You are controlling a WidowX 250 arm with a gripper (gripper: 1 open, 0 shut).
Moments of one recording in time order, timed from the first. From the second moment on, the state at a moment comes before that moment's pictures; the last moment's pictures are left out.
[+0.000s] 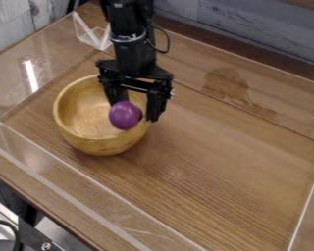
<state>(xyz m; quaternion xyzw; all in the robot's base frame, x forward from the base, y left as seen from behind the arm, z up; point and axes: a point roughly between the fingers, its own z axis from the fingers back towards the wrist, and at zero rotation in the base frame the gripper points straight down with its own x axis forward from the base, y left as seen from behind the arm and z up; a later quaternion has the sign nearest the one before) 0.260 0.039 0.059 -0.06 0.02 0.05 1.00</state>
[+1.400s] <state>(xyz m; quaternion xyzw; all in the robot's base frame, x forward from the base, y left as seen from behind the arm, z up) 0.269 0.038 0.044 -0.06 0.01 0.06 1.00</state>
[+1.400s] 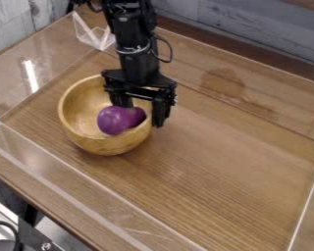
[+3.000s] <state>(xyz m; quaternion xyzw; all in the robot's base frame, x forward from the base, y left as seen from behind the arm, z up) 0.279 0.027 0.053 -0.07 0.02 0.07 0.99</state>
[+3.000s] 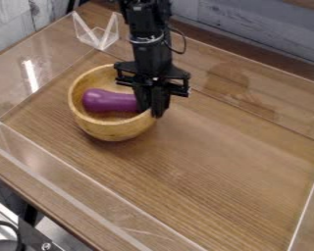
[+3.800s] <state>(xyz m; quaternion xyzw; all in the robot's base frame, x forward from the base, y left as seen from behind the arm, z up) 0.276 0.025 0.058 -0.08 0.04 0.06 0.99</state>
